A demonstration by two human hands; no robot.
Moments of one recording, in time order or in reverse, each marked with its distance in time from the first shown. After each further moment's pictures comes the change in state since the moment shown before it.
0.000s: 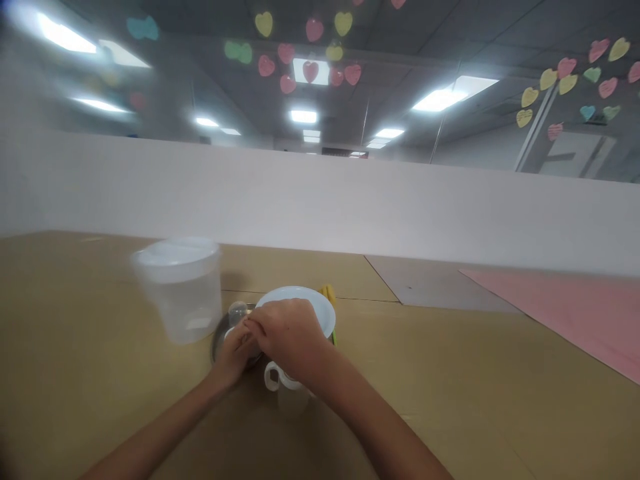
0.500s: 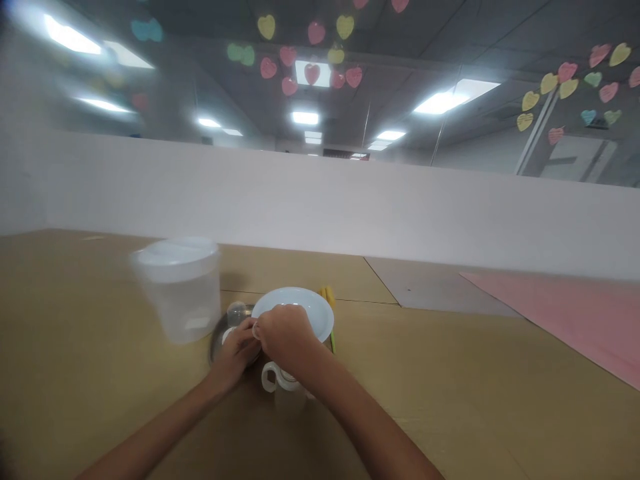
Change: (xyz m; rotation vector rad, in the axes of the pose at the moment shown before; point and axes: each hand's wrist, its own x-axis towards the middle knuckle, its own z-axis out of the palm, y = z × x) left_hand 0.000 0.012 -0.003 -0.064 -0.128 -0.035; right_hand 0.007 0.005 0.017 -0.251 -0.416 0.119
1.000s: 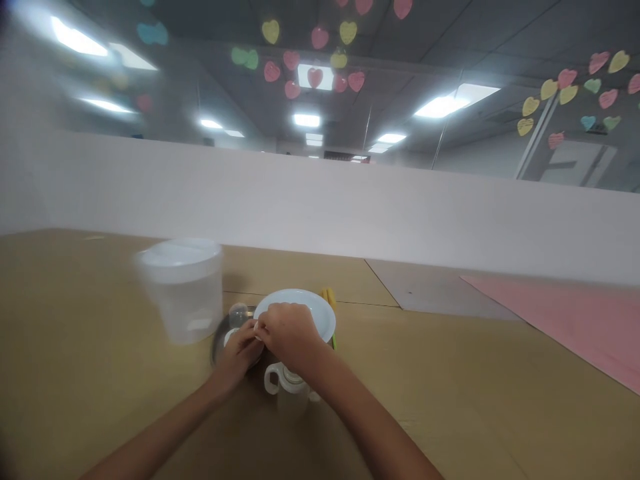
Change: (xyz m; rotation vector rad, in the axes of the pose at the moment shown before) left_hand 0.000 -0.001 0.004 -0.111 0.064 -0.025; right_hand 0.005 0.005 0.005 0.148 0.101 -0.003
